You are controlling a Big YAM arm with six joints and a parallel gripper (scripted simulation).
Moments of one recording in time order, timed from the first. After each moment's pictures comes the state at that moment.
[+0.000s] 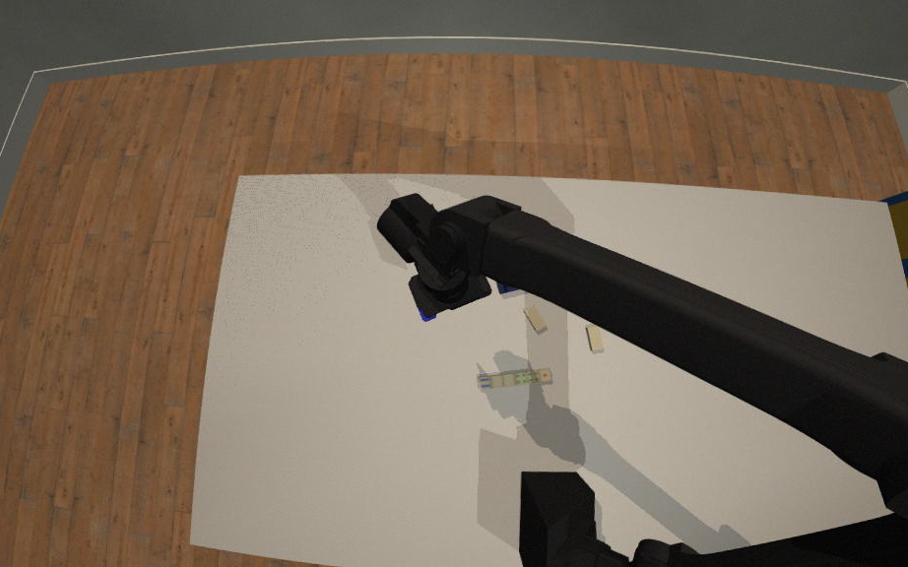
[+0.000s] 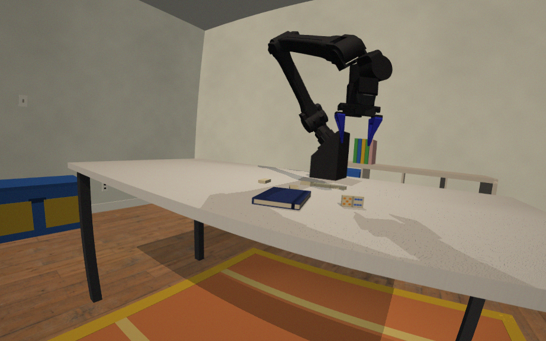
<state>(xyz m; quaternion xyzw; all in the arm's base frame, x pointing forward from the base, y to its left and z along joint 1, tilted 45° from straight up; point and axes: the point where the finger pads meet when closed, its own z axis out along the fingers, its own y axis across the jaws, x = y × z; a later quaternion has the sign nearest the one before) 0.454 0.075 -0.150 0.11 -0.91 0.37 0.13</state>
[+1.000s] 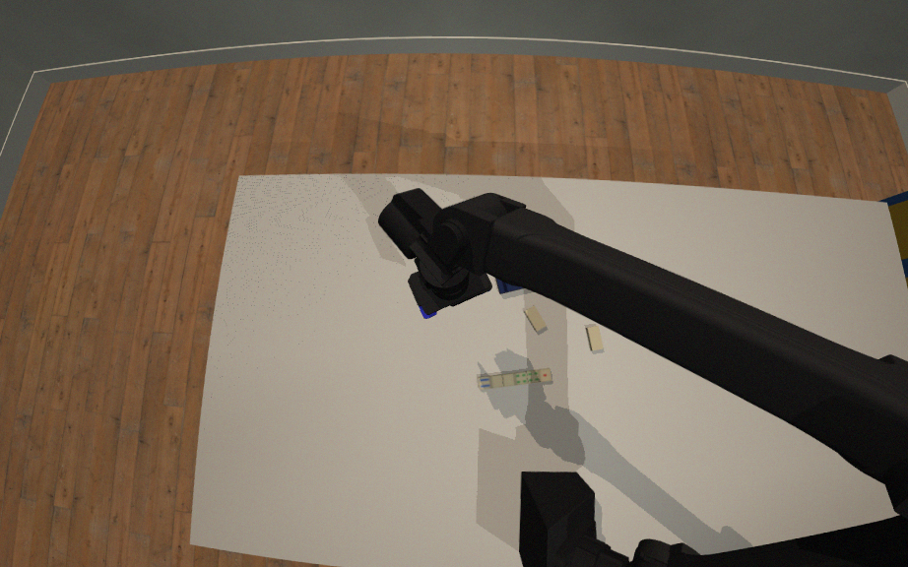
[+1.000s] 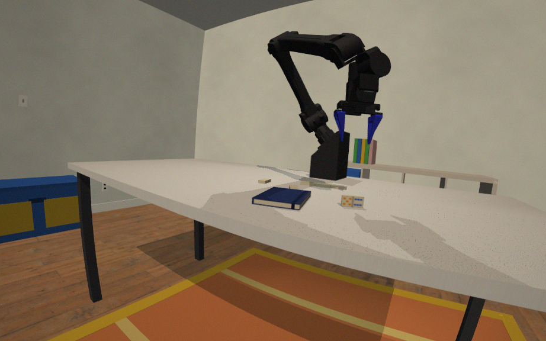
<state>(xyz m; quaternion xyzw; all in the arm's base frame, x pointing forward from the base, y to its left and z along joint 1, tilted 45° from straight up) 0.461 0.078 -0.148 0.13 -0.91 0.36 0.12</state>
